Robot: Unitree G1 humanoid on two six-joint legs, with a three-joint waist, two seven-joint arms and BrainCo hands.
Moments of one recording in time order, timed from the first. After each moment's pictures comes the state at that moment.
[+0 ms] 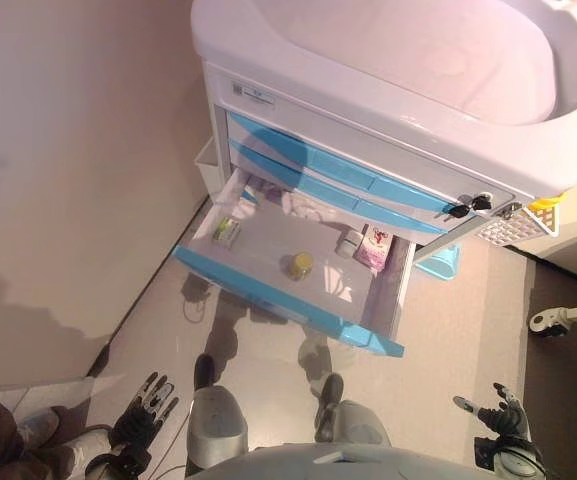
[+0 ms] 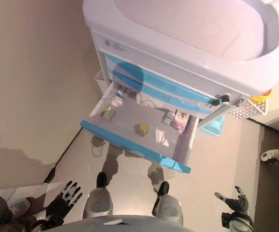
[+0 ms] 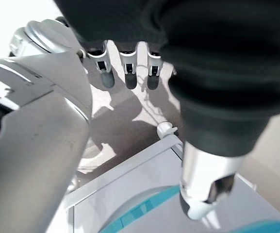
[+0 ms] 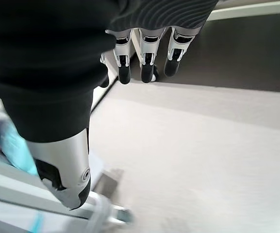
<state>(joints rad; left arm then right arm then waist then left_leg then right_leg) 0.37 0.36 0.02 0.65 -0.94 -0.09 -0.37 0.31 -0.41 -0.08 0.67 0.19 -0.15 -0.32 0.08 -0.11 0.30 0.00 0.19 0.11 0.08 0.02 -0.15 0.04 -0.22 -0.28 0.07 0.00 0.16</state>
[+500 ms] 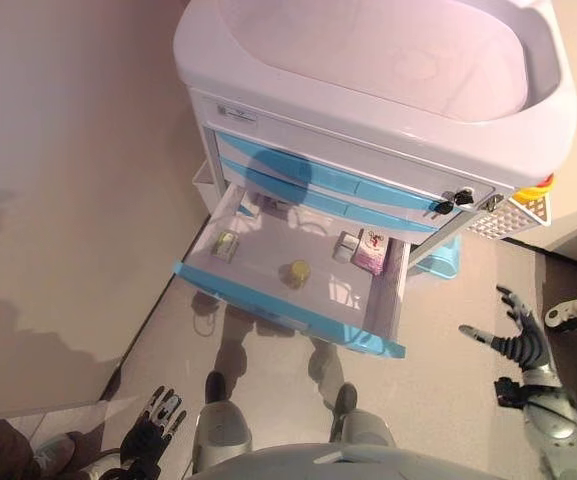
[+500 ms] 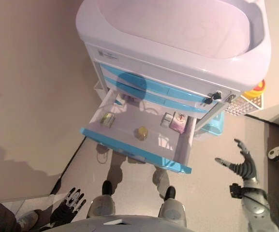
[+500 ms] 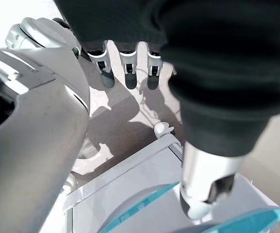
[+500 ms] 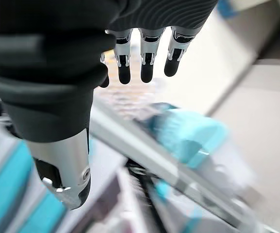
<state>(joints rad) 0.41 0.30 0.01 0.66 -0.94 -0.10 -0.36 0.37 -0.61 -0.16 0.06 0.05 -0.31 -0.17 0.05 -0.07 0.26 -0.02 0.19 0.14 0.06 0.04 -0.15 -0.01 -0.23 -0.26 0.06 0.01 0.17</state>
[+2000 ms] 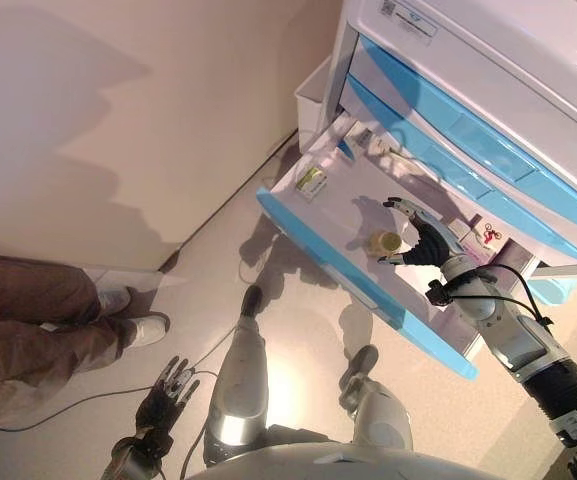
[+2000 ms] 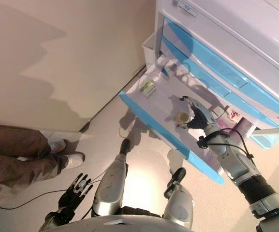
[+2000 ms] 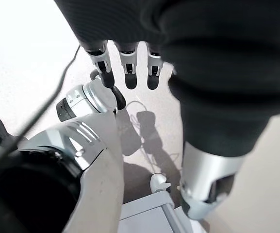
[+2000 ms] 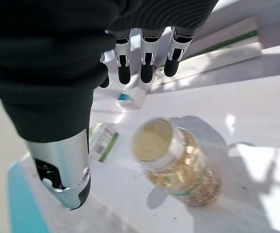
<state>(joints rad) 0.28 0.33 -0.10 0.72 -1.02 -0.18 -0.40 -0.22 -0.76 0.37 0.07 -0.21 -0.02 -0.20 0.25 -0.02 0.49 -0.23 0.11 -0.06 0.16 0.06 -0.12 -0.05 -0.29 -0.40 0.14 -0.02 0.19</state>
